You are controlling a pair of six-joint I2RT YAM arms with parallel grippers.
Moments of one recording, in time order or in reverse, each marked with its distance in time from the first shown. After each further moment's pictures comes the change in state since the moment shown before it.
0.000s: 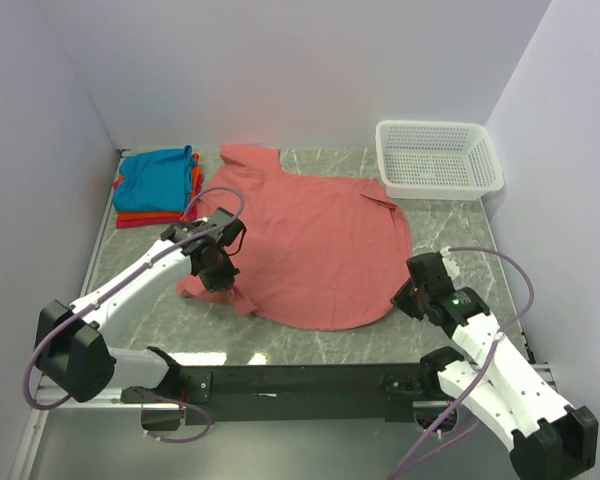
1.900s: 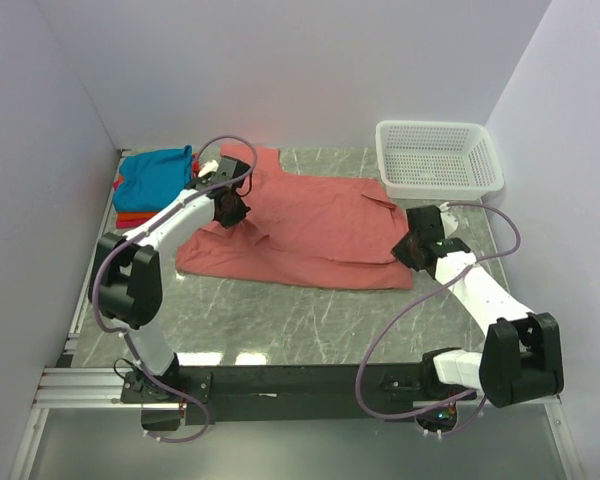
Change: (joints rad) left arm 0.181 0.444 0.344 0.389 -0.117 0.162; right arm -0.188 0.507 0.245 0.323 0.035 -0.139
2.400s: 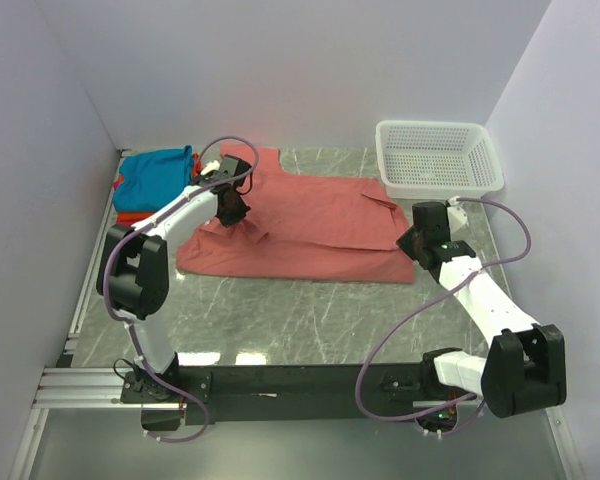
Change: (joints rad) left arm 0.019 0.096 0.050 0.005 0.005 0.024; right arm -0.014 -0.050 -0.005 0.098 0.073 -0.005
